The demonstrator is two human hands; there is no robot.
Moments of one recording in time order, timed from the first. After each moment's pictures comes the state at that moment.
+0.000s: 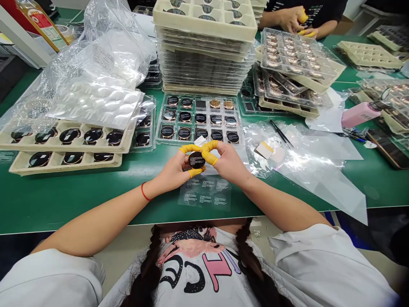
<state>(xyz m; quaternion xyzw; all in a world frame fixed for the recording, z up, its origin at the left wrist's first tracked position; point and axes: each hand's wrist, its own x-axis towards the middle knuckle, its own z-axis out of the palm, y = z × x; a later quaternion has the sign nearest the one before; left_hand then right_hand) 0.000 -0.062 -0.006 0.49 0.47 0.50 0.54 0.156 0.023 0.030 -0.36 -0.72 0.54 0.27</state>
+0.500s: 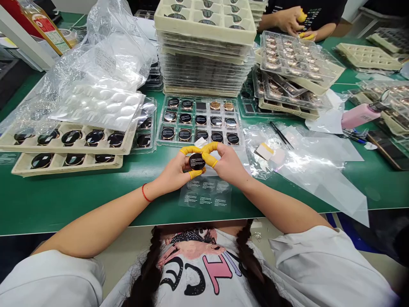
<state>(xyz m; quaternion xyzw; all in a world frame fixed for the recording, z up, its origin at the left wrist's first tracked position) 0.000 -0.062 -0.006 0.49 0.47 0.49 0.55 0.156 0.022 0.028 -0.36 -0.72 0.52 0.27</state>
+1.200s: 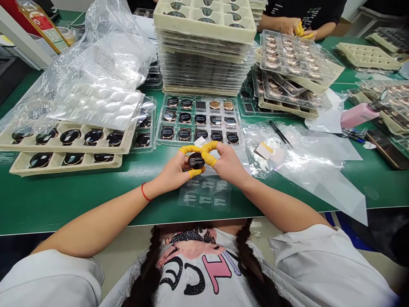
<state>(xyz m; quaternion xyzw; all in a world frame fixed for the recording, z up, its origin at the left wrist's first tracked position) 0.000 -0.062 -0.006 0.48 0.47 0.50 0.55 0.156 0.022 0.029 -0.36 -0.74 0.50 0.27</state>
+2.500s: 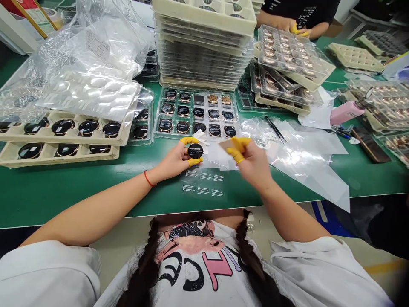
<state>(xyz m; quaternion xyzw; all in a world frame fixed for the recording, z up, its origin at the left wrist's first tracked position) -0.003 -0.050 -0.014 0.46 0.48 0.47 0.57 0.221 0.017 0.025 -0.44 -0.78 0.32 0.30</state>
